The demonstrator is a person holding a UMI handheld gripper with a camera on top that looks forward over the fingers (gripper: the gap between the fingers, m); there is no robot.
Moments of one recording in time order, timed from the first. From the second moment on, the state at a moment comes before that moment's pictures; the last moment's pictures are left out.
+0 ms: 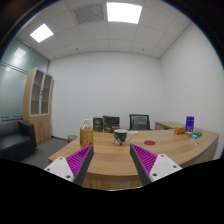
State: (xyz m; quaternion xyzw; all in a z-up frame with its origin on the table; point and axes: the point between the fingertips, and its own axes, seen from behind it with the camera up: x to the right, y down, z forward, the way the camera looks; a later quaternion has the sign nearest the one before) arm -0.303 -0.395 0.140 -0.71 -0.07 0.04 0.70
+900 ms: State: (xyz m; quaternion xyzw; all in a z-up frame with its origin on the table) arm -0.468 -0.157 0.105 -0.73 -0.09 0.06 0.68
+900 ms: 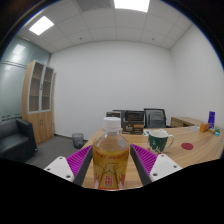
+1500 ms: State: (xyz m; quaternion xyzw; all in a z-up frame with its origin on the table) arm -0.465 -0.094 0.121 -0.74 0.03 0.19 0.64
